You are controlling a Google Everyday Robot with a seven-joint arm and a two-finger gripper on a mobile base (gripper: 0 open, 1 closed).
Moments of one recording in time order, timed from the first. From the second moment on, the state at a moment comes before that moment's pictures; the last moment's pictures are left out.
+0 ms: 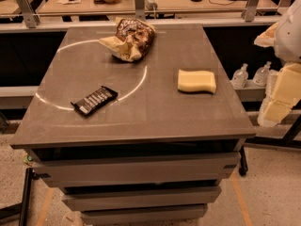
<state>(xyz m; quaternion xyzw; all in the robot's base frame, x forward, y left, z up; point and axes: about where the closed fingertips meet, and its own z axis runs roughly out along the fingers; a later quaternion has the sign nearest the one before) 0.438 -0.217 0.976 -0.60 0.78 -0.03 0.16</state>
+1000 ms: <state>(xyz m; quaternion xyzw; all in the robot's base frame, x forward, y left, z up) 0.493 -0.220 0.964 -0.56 0.77 0.07 0.29</state>
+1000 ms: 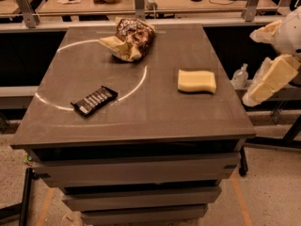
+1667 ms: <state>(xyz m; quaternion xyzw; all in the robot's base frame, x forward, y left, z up) 0.592 -0.204 0.950 -0.53 0.76 0.14 0.36</state>
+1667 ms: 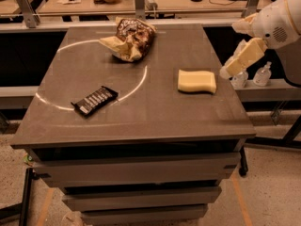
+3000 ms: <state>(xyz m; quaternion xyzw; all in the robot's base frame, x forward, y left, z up) 0.615 -0.191 0.892 -0.59 0.75 0.13 0.28</state>
